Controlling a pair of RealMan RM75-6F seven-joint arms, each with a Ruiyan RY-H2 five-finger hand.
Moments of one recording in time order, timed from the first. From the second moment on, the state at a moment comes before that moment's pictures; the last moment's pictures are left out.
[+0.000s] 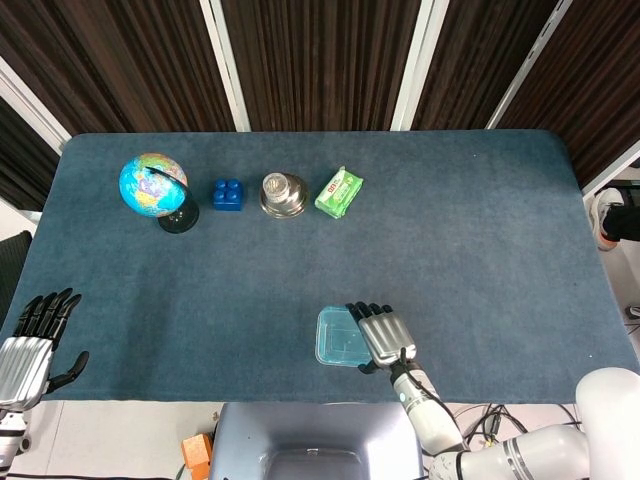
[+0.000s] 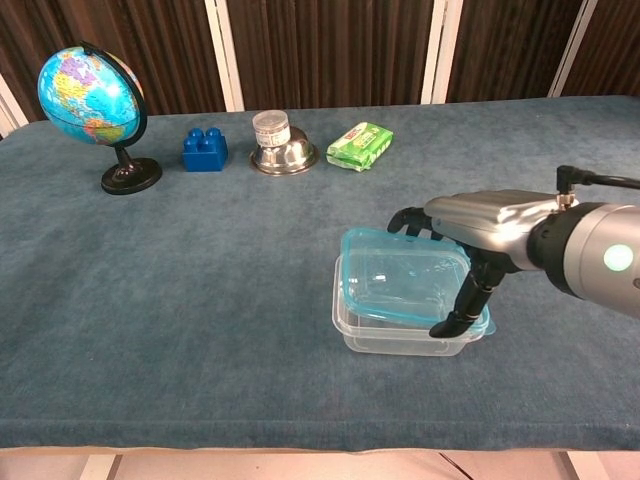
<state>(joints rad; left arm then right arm) -0.13 -1.11 0.00 -1.55 1.60 1.49 -0.07 0.84 -1.57 0.07 -2.04 -0.54 1.35 -0.91</state>
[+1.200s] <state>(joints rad) -0.13 -1.11 0.00 -1.55 1.60 1.50 -0.08 0.86 -1.62 0.07 -2.01 -0.52 1.34 -0.96</state>
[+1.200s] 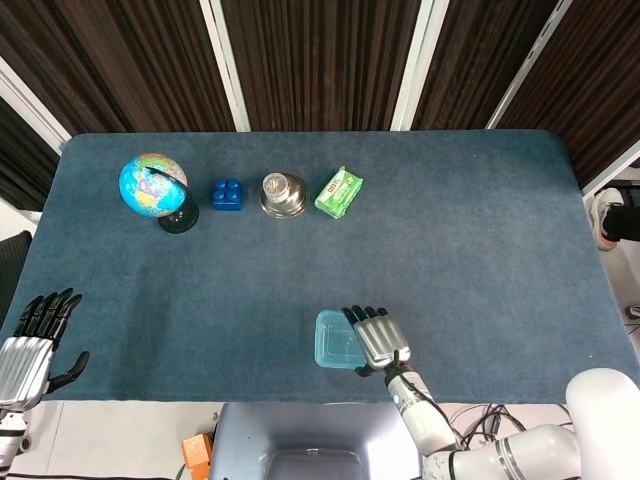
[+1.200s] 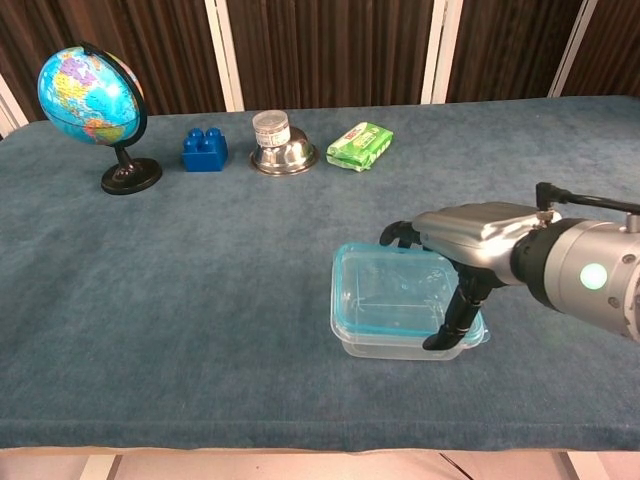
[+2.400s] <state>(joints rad) -0.13 -1.11 0.00 -1.54 1.60 1.50 -0.09 0.87 -1.62 0.06 -2.01 -0.52 1.36 -1.04</state>
